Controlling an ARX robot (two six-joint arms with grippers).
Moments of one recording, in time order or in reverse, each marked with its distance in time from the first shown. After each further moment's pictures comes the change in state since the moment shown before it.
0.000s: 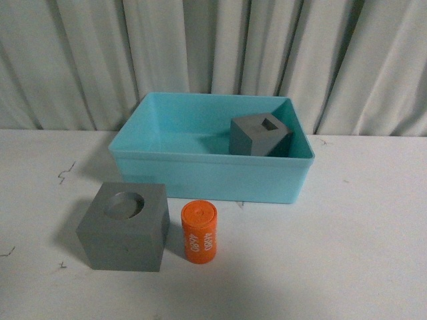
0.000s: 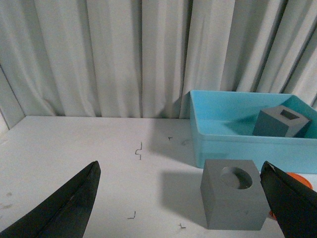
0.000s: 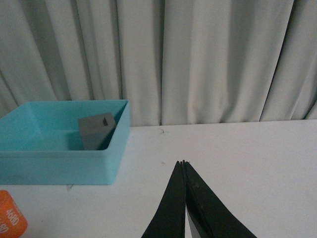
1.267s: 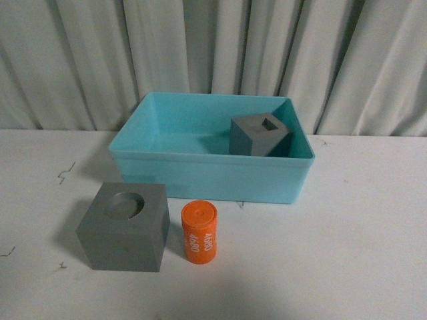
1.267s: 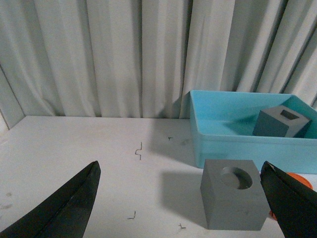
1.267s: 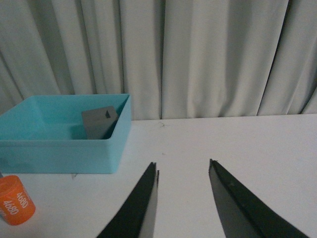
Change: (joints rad) left arm 0.000 0.000 0.000 0.001 0.000 0.000; right arm 0.000 -0.411 0.000 -0.418 -0.001 -0.001
